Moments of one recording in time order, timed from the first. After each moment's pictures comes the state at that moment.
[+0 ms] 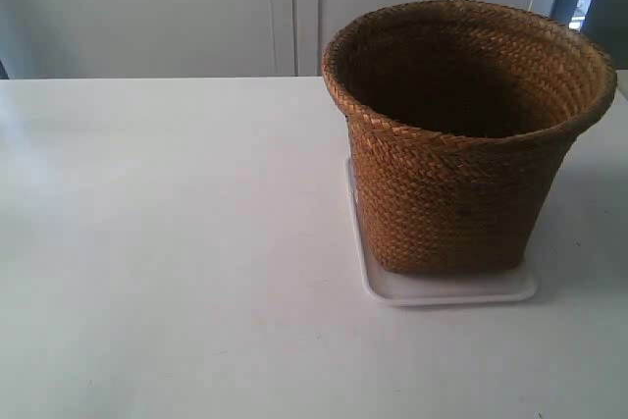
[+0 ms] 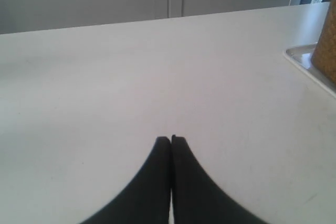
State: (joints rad) left arm -0.08 0.21 -0.10 -0.31 0.23 0.29; right arm 0.06 0.07 -0.77 -0.01 0.98 -0.04
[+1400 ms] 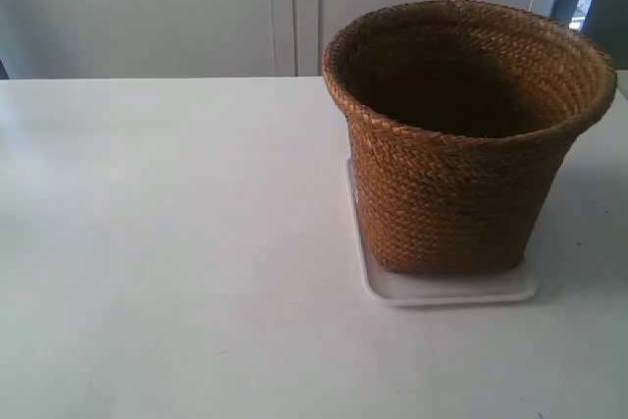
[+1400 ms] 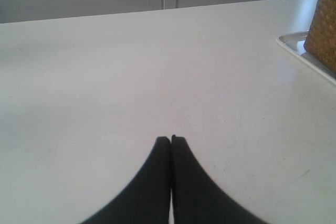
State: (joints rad) left arm -0.08 0.01 0.02 -0.31 0.29 0.29; right arm 0.06 0.07 -0.37 -0.11 0.39 -0.12
